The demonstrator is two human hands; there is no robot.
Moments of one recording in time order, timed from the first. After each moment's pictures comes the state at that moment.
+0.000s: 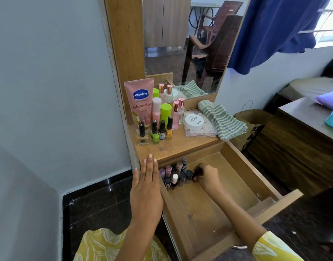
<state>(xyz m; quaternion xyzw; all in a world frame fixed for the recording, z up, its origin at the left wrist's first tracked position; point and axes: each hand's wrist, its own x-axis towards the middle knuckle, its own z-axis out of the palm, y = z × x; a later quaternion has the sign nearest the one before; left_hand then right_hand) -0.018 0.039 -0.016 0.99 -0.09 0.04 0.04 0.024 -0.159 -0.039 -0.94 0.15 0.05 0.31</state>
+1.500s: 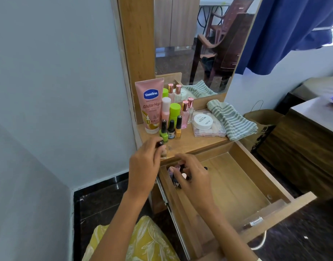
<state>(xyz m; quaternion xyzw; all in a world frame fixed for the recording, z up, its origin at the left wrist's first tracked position) 0.024 0.063 0.030 0.87 -0.18 0.28 0.37 -0.012 -0.085 -0.013 -0.86 -0.10 -0.24 0.44</state>
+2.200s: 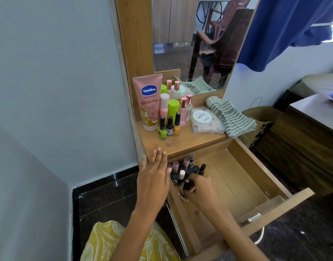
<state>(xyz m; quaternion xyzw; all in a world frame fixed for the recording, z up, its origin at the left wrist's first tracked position) -0.004 0.046 -0.016 0.97 -0.14 0.11 0.16 -0.024 -0.110 -0.034 -0.96 0.04 0.05 0.26</state>
